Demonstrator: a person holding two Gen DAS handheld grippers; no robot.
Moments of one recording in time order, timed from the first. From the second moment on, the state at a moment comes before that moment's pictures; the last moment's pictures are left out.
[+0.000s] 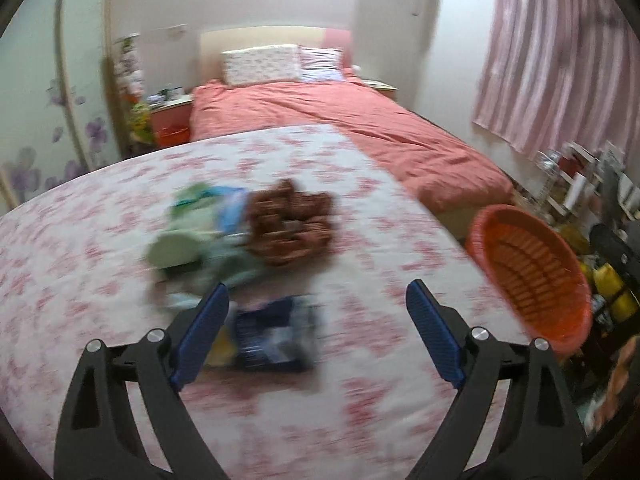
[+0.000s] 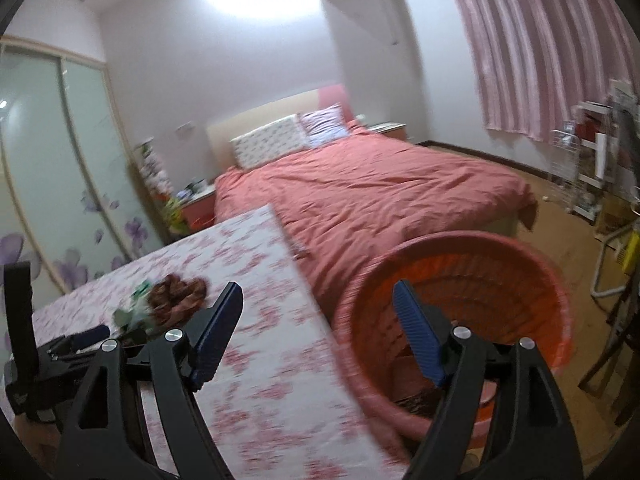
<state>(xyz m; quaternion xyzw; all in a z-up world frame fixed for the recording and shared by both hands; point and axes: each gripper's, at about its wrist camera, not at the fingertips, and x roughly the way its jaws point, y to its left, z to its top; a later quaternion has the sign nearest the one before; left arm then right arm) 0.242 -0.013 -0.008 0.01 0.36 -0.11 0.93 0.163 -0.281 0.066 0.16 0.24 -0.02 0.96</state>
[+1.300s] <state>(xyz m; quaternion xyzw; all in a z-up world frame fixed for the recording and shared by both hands) 0.217 0.191 -0.017 -0.09 0.36 0.04 0.93 0.233 -0.043 0.016 0.01 0.41 0.15 0.90</state>
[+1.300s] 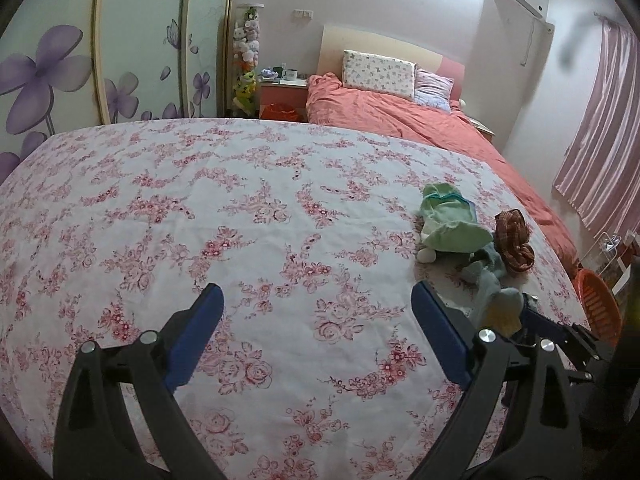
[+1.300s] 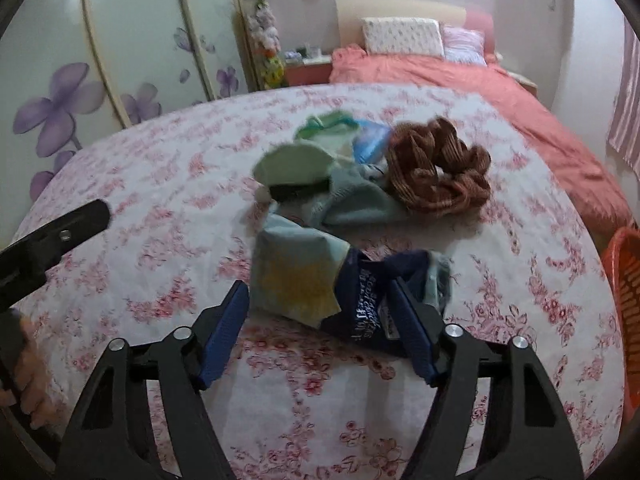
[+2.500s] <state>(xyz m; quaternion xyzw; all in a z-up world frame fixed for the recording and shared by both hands) 0.293 0.079 -0.018 -0.03 0.36 -0.03 0.93 0.217 -0.139 0.034 0.08 0.36 0.10 0.92</state>
